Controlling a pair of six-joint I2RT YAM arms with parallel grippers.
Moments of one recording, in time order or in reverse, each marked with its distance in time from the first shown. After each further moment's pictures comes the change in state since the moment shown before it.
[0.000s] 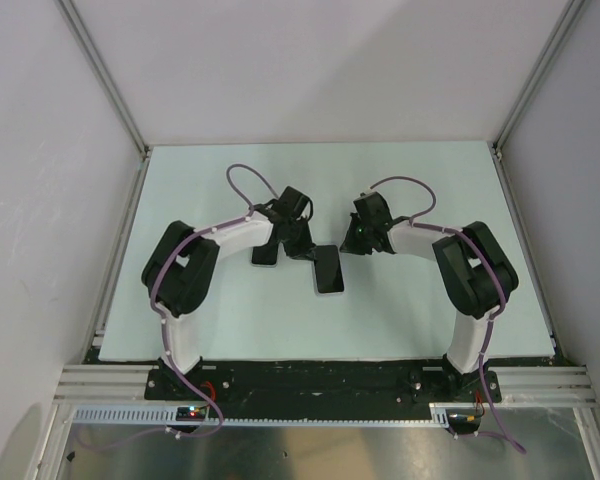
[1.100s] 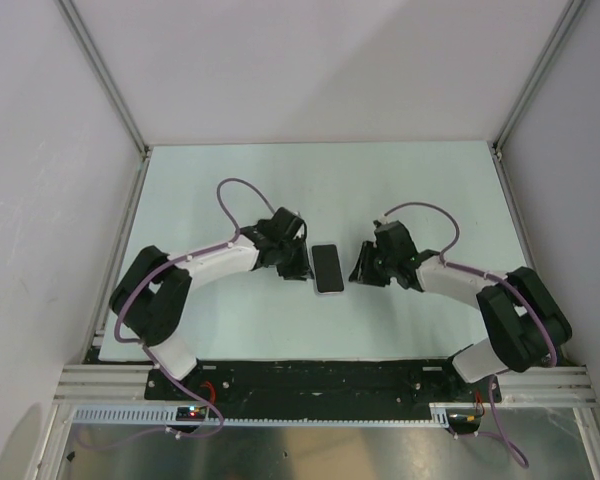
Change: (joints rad) left arm -0.072 -0.243 -0.240 0.029 -0.016 0.016; right arm 0.018 -0.374 -0.347 0.001 -0.074 -0.046
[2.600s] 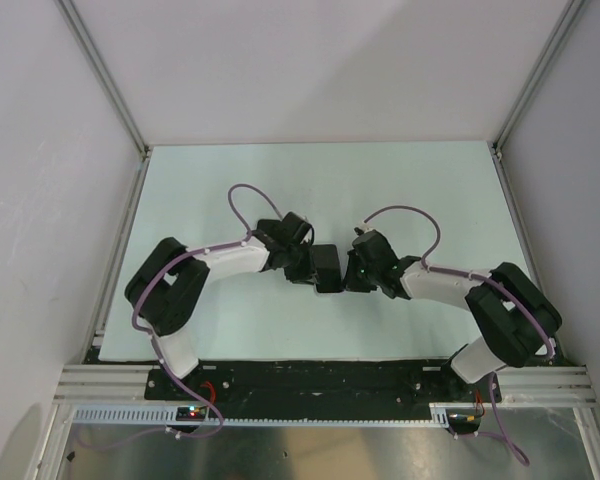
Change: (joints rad) left arm -0.032 0.096 -0.003 0.091 0.032 -0.036; right arm 0.169 0.034 -0.022 0.043 0.123 0.021
